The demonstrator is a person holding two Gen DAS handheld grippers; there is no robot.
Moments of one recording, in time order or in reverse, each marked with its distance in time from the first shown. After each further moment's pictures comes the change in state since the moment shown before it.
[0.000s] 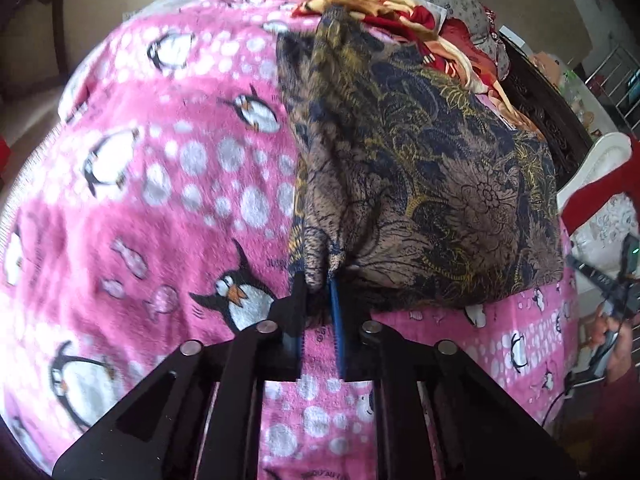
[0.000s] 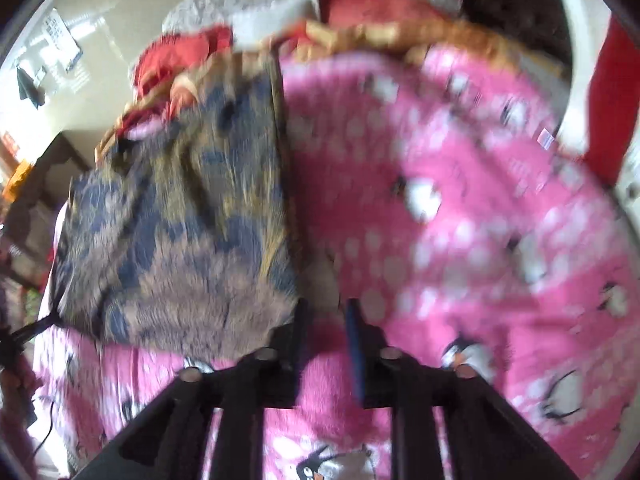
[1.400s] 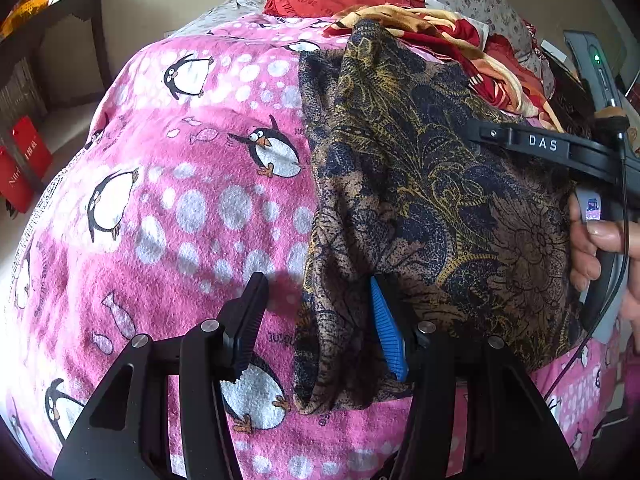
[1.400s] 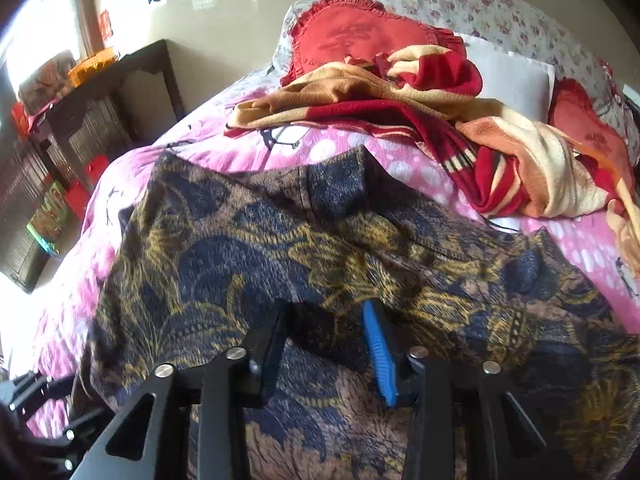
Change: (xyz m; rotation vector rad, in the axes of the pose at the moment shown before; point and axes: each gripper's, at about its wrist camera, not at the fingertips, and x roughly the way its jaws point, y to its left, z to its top) left arm 0.041 -0.013 0.023 -0.062 -0.078 0.180; right arm 0.156 0.314 0.106 -0.446 -0.018 0.165
